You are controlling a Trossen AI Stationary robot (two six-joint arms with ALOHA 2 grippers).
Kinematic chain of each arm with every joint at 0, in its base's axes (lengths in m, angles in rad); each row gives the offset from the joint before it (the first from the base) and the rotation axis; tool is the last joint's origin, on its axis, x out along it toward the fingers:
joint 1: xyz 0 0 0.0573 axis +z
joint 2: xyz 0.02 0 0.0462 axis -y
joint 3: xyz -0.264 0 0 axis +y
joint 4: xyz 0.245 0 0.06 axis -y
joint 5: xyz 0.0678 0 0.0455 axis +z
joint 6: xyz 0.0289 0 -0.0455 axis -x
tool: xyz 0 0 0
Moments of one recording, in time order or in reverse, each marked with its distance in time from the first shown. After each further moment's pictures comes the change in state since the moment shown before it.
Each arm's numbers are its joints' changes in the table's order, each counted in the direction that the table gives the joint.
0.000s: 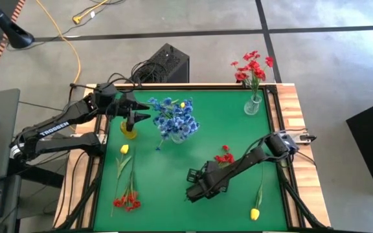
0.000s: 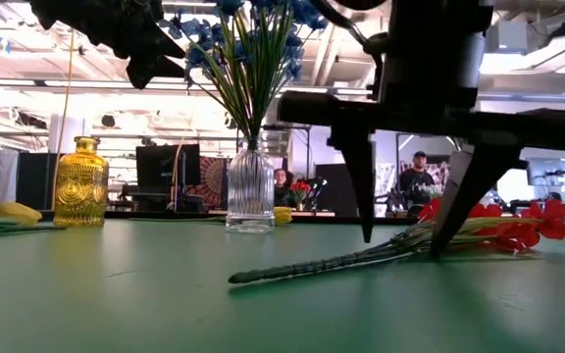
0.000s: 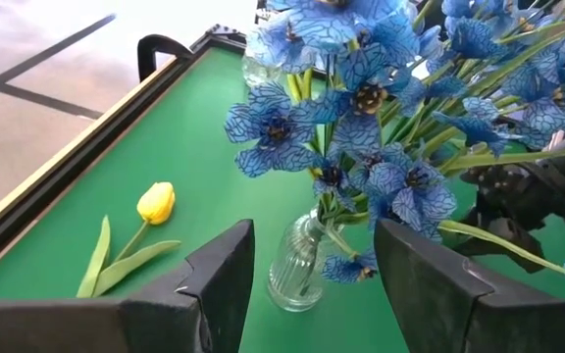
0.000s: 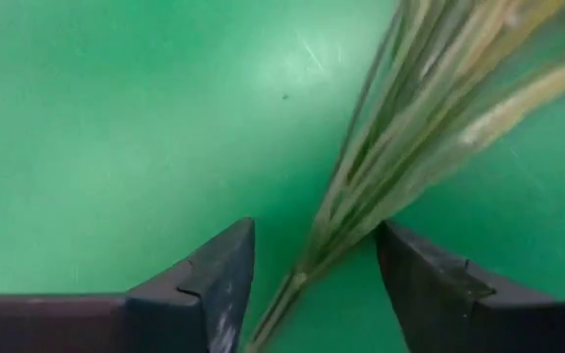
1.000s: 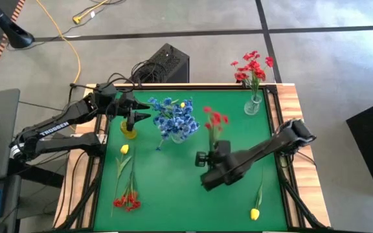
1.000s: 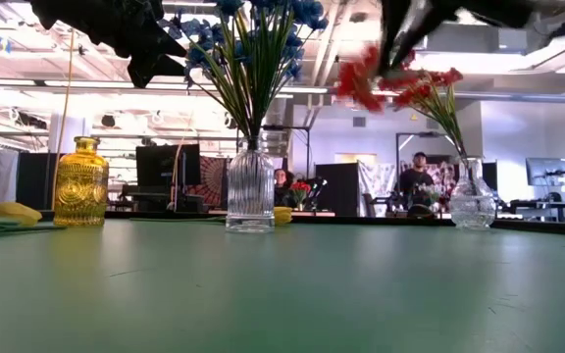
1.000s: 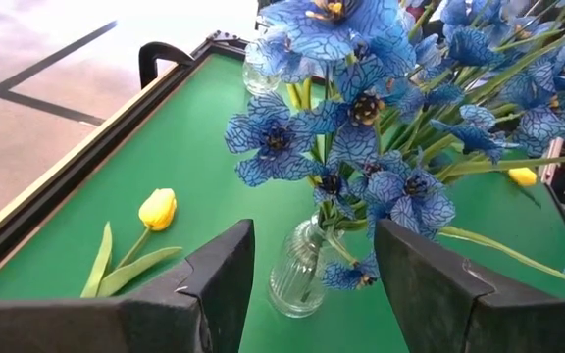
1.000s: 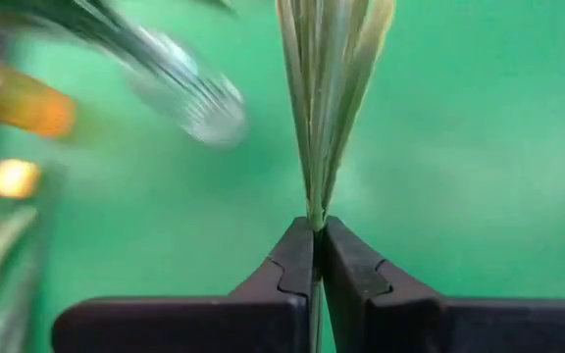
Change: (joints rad) left arm 0.000 0.000 0.000 0.014 0.004 -0.001; right arm -0.011 0.348 0.001 -0.272 -0.434 0.318
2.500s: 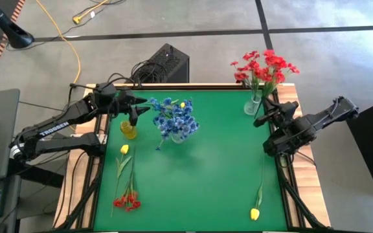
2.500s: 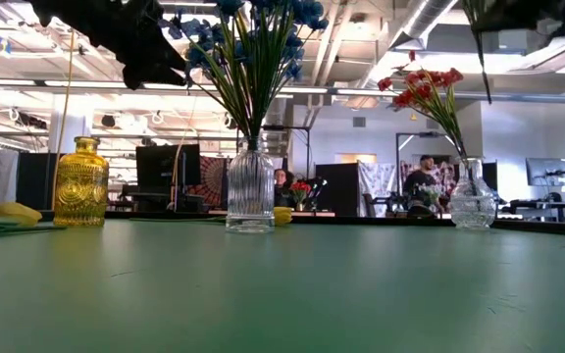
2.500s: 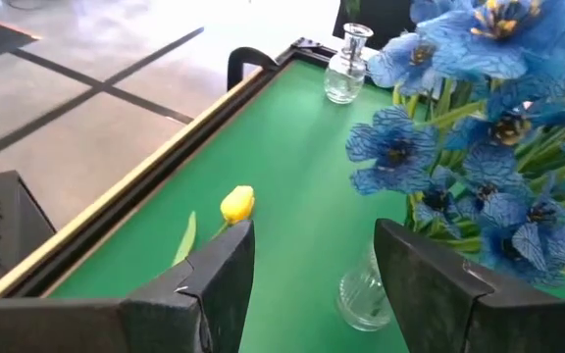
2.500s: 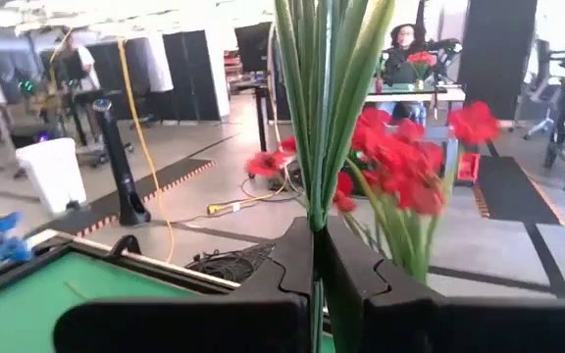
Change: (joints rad) left arm 0.000 0.000 0.000 0.006 0.211 0.026; right arm -0.005 0.947 0.726 -0.190 -0.862 0.429
